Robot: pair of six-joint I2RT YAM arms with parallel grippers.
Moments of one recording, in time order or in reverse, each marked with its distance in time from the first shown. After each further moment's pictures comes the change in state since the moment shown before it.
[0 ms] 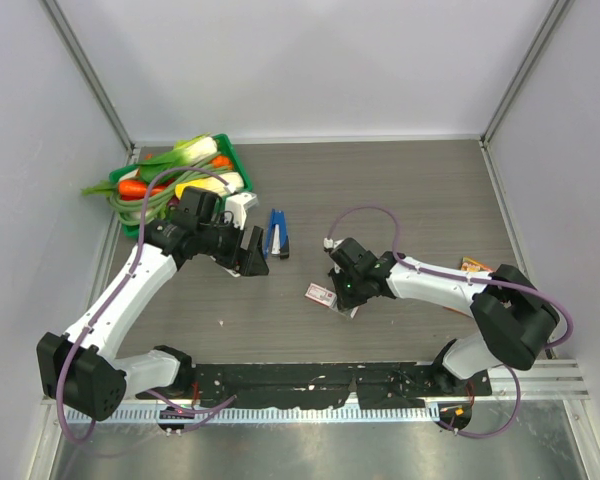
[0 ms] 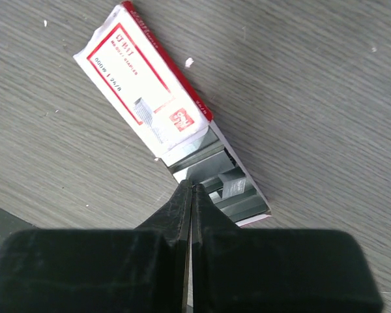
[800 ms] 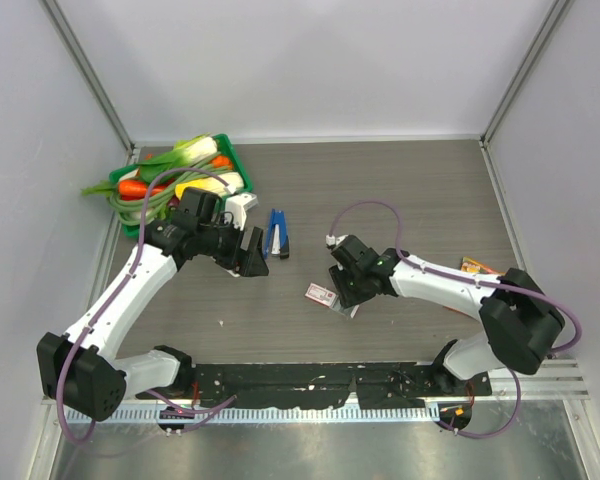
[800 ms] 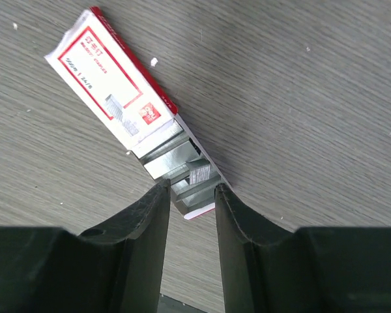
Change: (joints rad) left arm 0.000 -0.002 -0.006 0.001 0.000 0.001; right arm 0.000 -0.051 0.031 -0.086 0.084 -0.051
